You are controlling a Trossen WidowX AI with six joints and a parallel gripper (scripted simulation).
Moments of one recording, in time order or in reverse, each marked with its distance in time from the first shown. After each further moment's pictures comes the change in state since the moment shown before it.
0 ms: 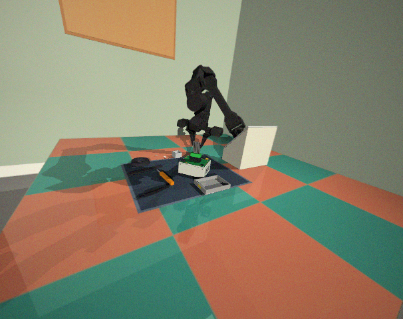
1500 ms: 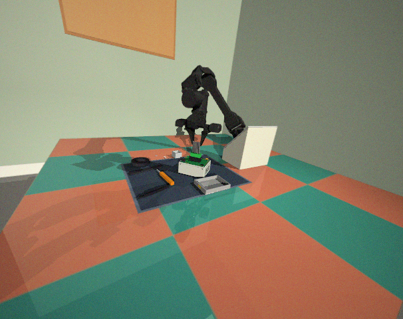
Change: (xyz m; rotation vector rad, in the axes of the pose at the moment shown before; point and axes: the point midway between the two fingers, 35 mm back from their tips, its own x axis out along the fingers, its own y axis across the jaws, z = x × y) arm -0.003 -0.003 -0.001 -0.020 -0.013 0.088
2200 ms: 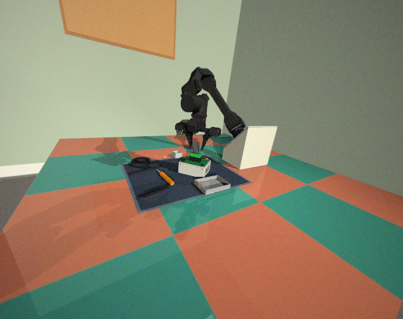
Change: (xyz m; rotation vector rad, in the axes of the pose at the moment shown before) arm 0.014 0.000 0.003 0.004 -0.011 -0.003
